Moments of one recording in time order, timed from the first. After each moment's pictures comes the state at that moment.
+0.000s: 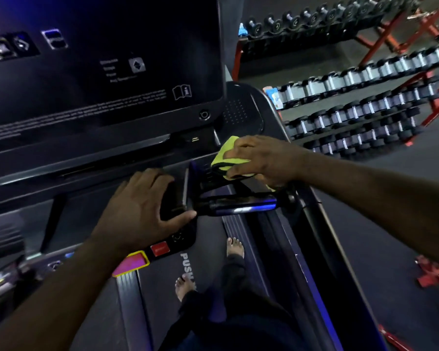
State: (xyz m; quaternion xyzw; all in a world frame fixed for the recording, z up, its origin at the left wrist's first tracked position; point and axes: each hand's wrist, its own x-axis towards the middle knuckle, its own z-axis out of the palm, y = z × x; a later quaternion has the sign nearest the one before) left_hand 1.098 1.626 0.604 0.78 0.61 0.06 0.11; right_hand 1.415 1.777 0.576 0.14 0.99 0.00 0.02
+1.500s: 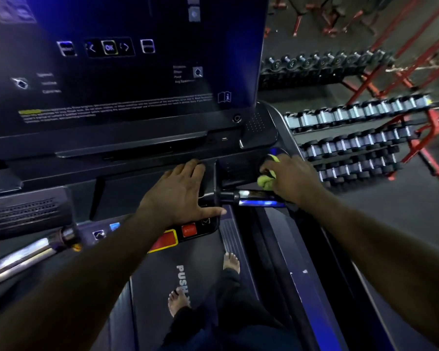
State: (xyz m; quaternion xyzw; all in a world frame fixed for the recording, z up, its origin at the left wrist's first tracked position) left_hand 1.089 1.616 0.604 0.79 0.59 0.02 0.15; right_hand 1.381 1.681 0.621 0.60 0.79 -0.04 0.12
